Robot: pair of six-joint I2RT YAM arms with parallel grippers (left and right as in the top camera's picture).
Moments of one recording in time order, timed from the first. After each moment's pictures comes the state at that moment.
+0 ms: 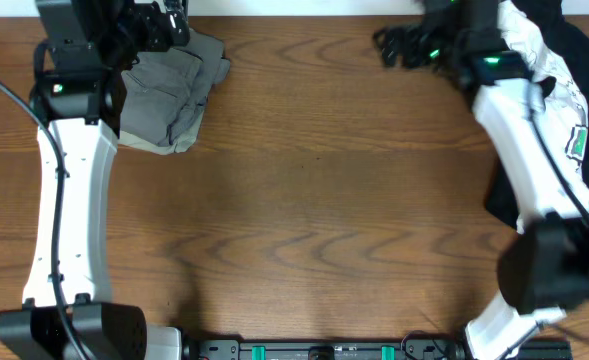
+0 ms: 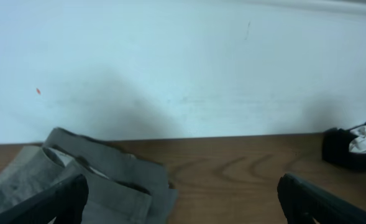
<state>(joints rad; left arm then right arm) 0.07 1.60 1.64 -0.42 0.28 -0.07 0.11 1.82 1.68 -0.39 -0.32 0.01</state>
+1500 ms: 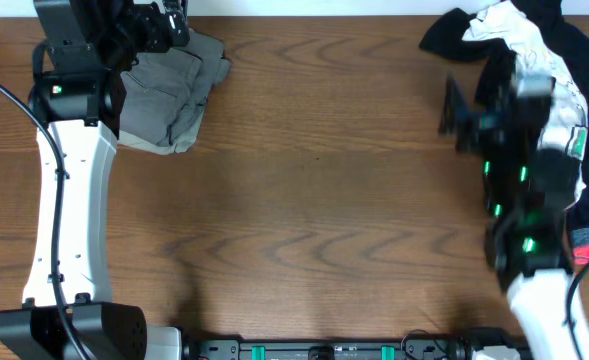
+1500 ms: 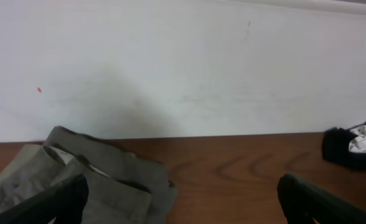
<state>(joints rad) 0.07 1.60 1.64 -0.42 0.28 -0.07 0.06 0.95 0.60 0.36 -0.03 0.04</state>
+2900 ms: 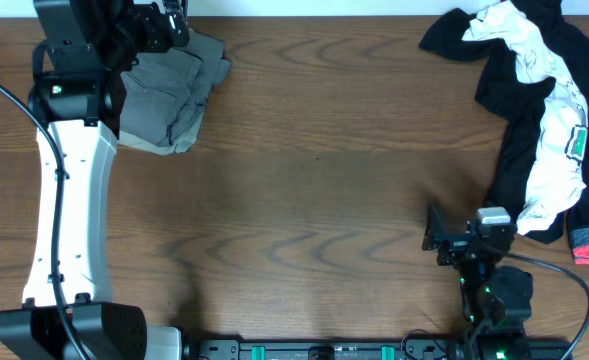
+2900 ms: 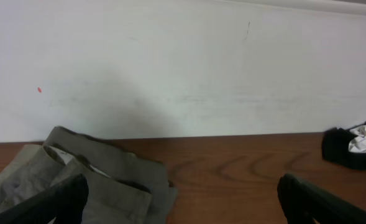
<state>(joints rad) 0.07 1.60 1.64 -0.42 0.28 -0.07 0.06 0.12 0.01 -0.07 0.00 0.05</state>
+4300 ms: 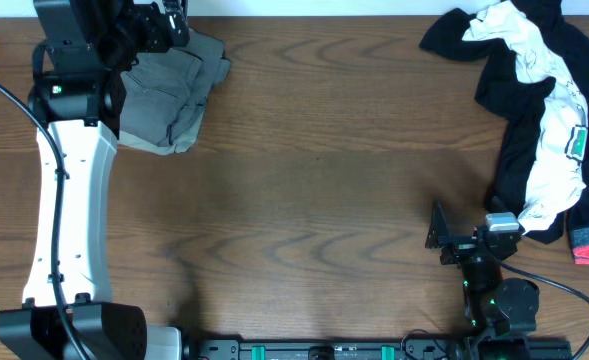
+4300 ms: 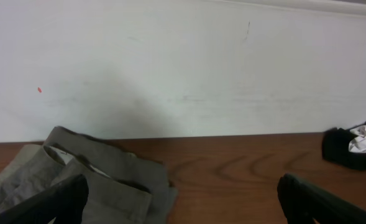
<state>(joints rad) 0.07 1.60 1.64 -0.42 0.28 -0.07 0.06 0.01 0.01 -0.07 0.00 0.05</state>
